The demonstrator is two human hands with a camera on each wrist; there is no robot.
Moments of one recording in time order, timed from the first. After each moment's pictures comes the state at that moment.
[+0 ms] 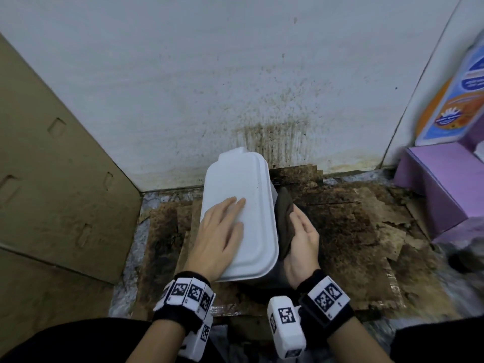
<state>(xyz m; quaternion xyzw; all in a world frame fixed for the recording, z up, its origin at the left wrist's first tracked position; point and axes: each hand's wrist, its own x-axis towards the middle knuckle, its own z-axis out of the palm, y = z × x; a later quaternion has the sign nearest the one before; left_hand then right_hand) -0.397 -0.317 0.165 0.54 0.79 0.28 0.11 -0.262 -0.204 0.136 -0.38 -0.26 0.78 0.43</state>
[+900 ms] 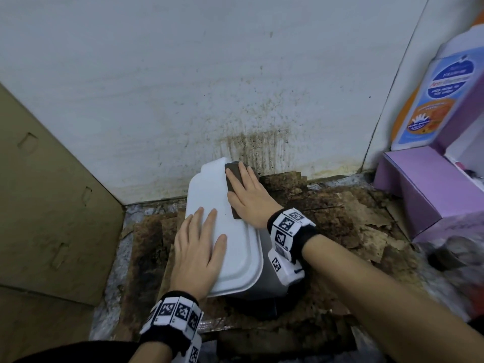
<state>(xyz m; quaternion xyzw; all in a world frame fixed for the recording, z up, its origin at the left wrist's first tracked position) -0.393 -0.314 0.151 0.48 0.85 0.23 0.07 -0.322 -0.121 0.187 -0.25 -0.93 0.29 0.01</state>
